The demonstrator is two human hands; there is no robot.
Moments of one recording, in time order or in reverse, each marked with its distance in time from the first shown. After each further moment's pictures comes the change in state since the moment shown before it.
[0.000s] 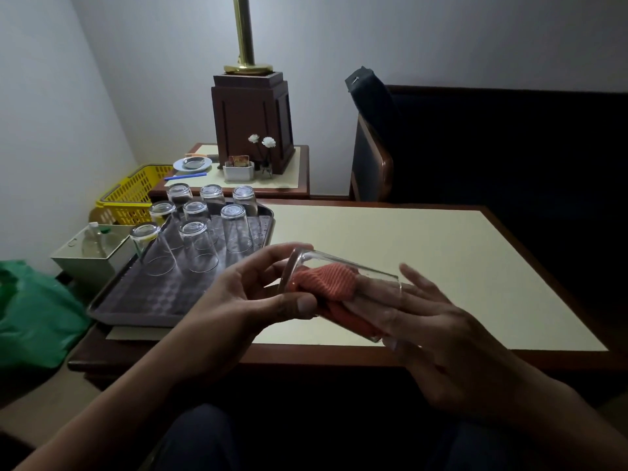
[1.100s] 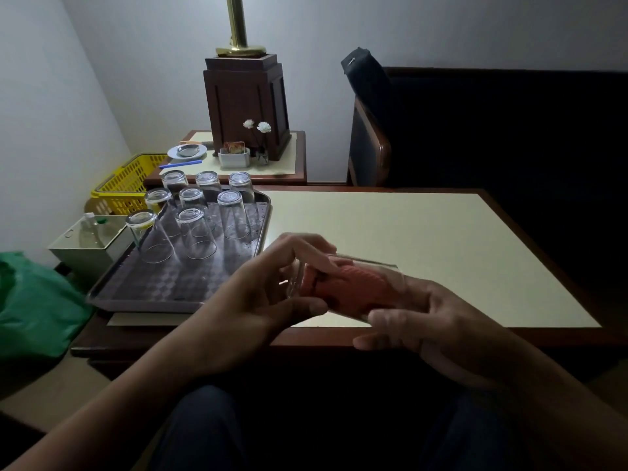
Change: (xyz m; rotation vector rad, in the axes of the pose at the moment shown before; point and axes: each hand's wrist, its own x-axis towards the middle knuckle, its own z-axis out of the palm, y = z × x) left_hand -0.007 -0.004 0.010 0.319 -0.177 0.165; right_hand 0.007 -0.014 0.001 1.304 -0.131 0.513
